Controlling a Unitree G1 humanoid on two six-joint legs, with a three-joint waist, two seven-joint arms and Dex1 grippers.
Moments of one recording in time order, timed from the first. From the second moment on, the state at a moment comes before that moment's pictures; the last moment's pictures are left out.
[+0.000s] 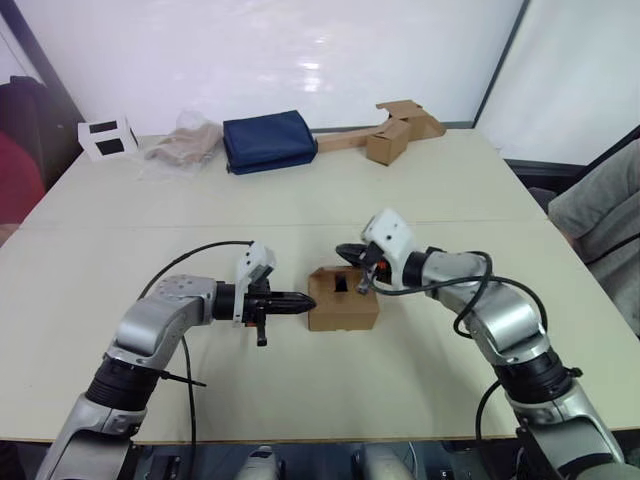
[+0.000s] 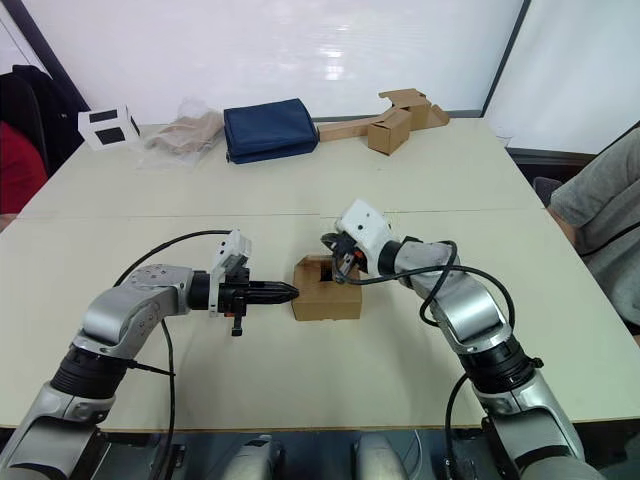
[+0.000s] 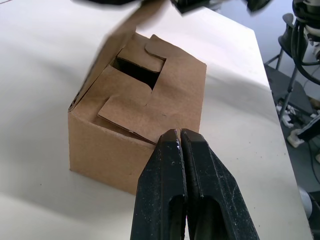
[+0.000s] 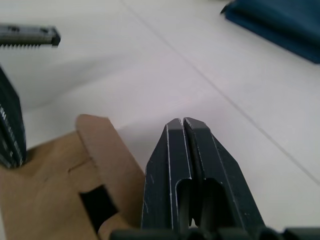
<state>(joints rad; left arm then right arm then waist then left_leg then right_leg) -0.49 0.56 -0.14 -0.09 -0.49 0.68 -1.10 -0.56 -0.53 0.24 -0.29 0.25 0.68 0.66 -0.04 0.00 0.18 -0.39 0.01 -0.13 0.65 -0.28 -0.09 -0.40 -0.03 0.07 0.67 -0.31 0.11</state>
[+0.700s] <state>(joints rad) -0.67 0.45 -0.19 0.15 -0.37 0.53 -1.04 -0.49 -0.57 0.25 -0.38 0.30 0.74 0.73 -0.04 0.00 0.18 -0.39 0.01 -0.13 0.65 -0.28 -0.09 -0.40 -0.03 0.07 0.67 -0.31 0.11</state>
